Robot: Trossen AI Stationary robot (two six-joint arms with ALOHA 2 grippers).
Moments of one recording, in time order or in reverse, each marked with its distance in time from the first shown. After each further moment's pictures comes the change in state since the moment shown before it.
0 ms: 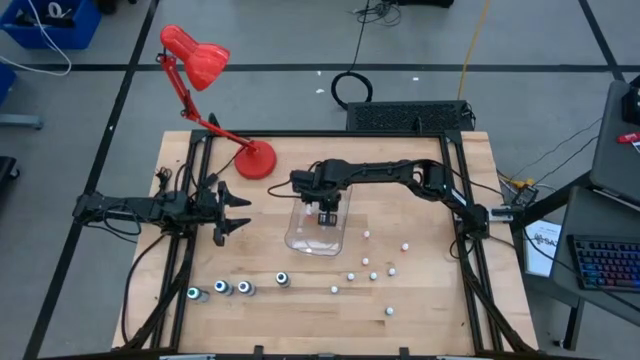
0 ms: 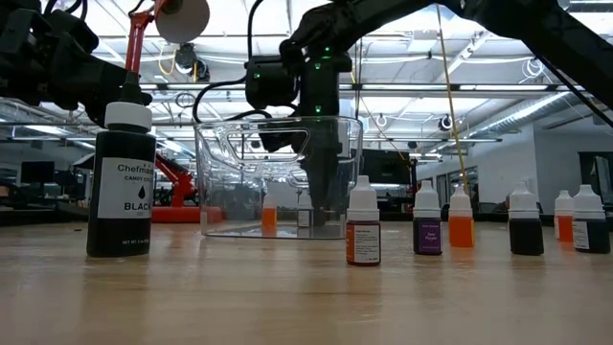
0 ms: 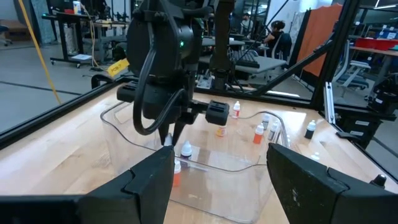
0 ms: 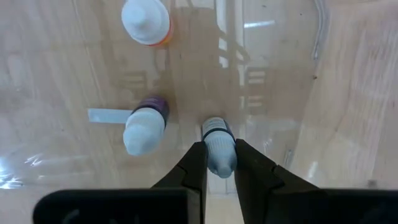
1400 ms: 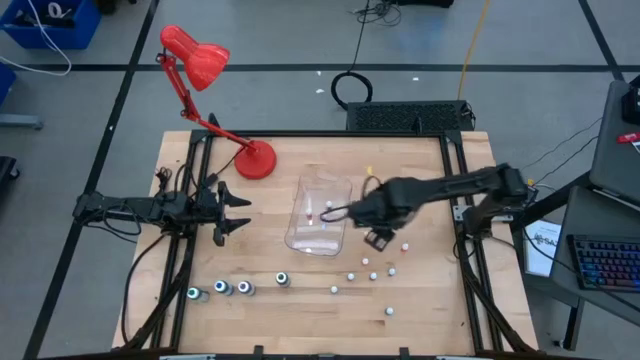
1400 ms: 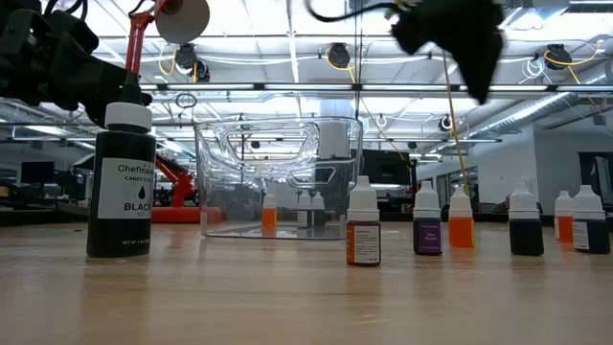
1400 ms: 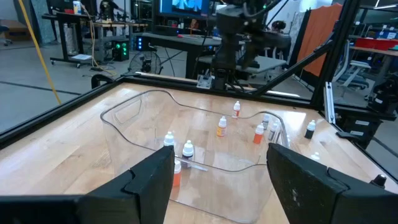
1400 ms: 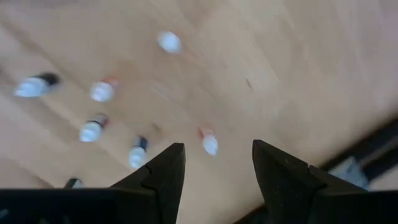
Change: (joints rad) left arm 0.000 0.000 0.000 0.000 0.000 0.000; right arm 0.292 -0.629 -0.421 -0.401 0.020 0.889
